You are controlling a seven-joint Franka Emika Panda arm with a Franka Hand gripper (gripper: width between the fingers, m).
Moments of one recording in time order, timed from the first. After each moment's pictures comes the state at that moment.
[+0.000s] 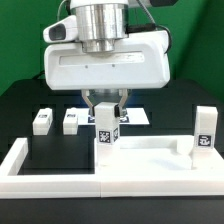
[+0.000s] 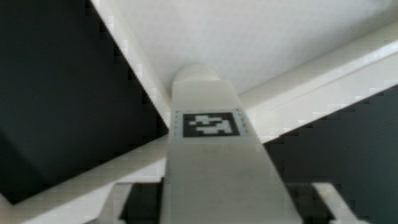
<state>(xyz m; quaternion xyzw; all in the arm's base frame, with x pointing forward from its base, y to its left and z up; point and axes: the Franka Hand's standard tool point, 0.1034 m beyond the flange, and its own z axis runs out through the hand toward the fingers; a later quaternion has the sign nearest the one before) 0.629 -0.056 0.119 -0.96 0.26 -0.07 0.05</state>
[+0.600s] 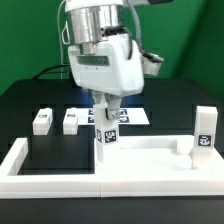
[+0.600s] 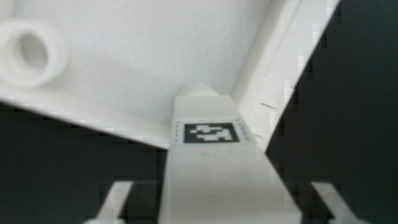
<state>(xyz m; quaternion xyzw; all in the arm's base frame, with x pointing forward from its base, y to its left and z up) 0.628 -0.056 0.116 -0.78 0.62 -0.02 0.10</state>
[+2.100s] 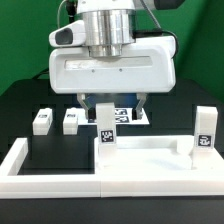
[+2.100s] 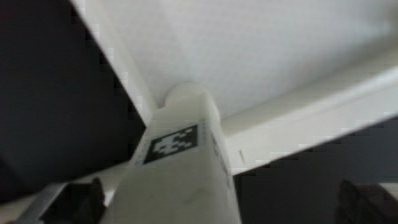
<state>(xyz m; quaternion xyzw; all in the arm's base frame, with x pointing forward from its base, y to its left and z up) 0.625 -0.046 0.111 -0.99 0.15 -0.05 0.04</state>
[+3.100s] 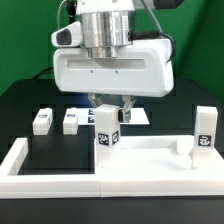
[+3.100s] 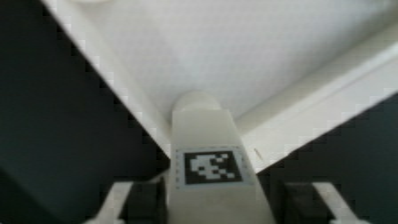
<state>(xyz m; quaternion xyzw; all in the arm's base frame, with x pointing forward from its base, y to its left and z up) 0.626 -0.043 0.110 -0.92 0.38 -0.03 0.05</state>
